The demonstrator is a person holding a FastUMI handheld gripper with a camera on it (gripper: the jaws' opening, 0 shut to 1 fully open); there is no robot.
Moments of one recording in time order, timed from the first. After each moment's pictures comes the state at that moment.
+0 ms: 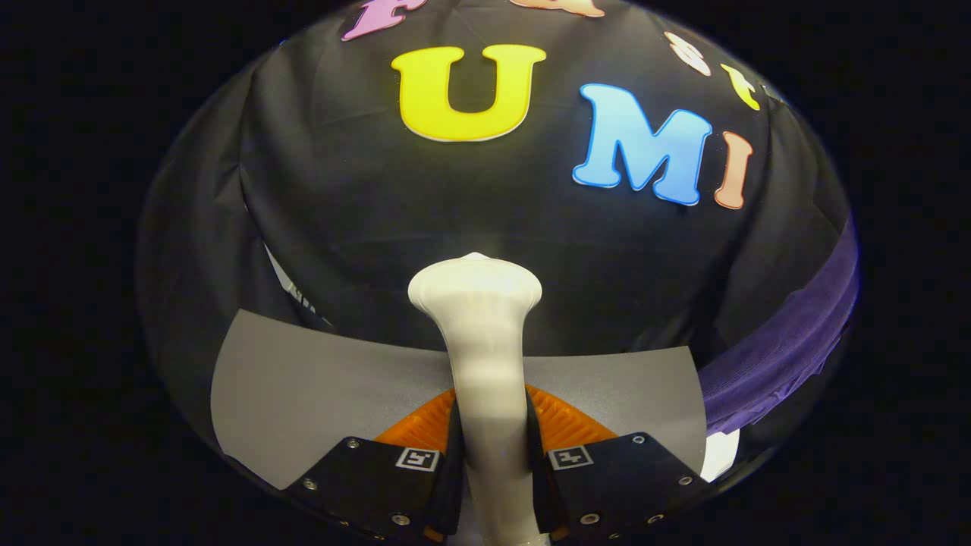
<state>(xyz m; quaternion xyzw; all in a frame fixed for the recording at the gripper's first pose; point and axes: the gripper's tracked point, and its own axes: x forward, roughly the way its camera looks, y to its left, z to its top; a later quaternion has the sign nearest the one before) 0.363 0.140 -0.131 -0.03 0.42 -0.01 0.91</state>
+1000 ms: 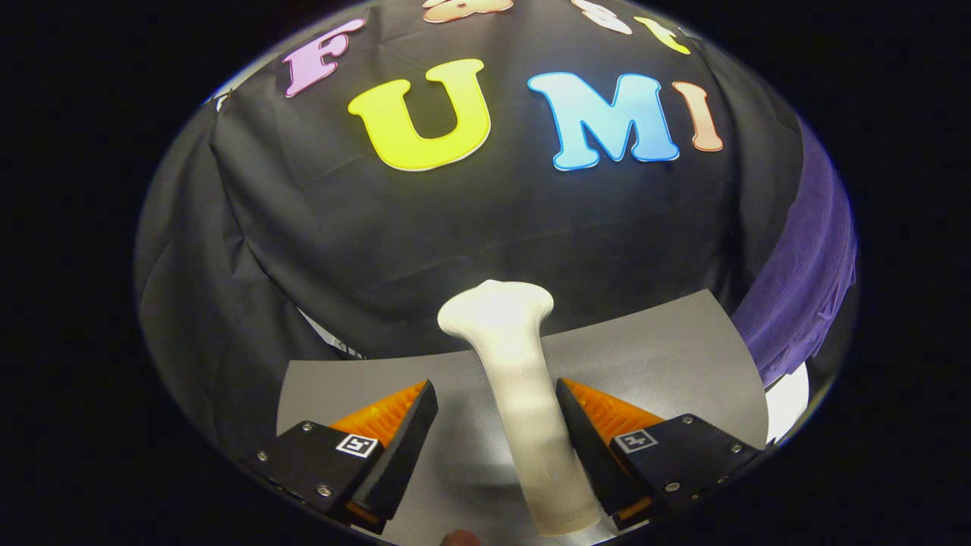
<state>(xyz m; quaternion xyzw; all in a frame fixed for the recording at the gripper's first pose) 0.352 0.144 -0.096 0.14 0.35 -0.01 0.92</state>
